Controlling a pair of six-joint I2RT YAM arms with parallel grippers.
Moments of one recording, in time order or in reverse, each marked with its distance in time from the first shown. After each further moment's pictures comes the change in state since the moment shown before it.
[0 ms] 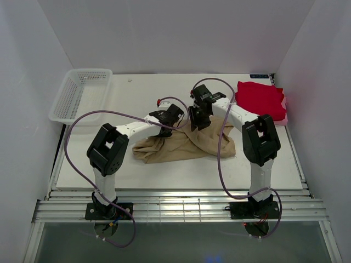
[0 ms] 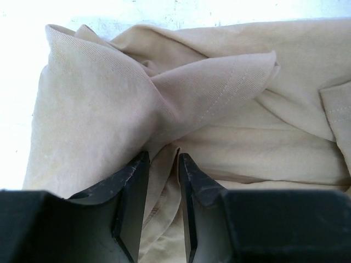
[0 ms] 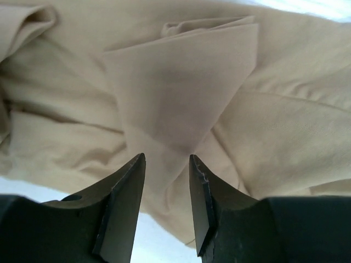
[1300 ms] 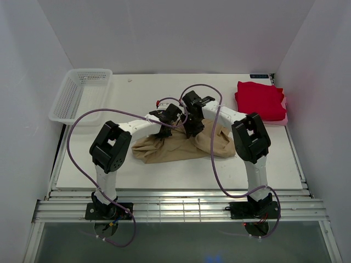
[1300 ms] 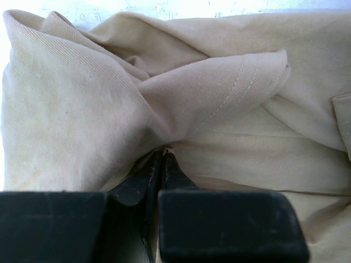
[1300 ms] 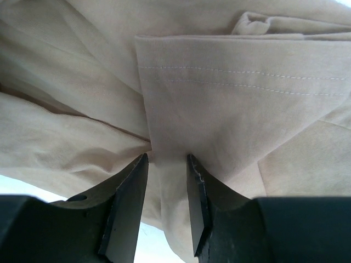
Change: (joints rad) left arm 0.034 0.050 0.013 0.010 0.076 -0.014; right arm 0.072 0.086 0.037 -0.027 -0.024 -0.130
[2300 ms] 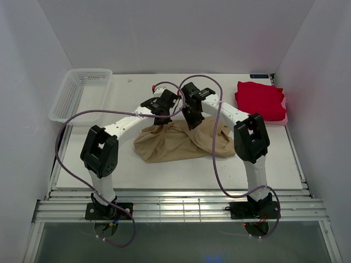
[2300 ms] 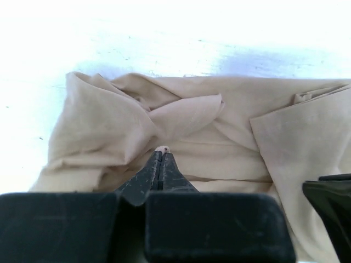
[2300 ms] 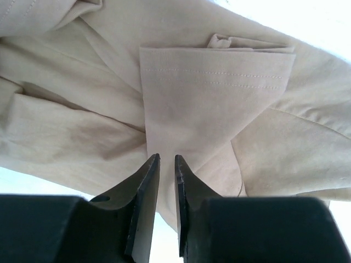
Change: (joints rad) left arm 0.023 -0.093 0.132 -0.052 0.008 0.013; right arm 0.012 0.011 0.178 -0.141 0.088 -0.027
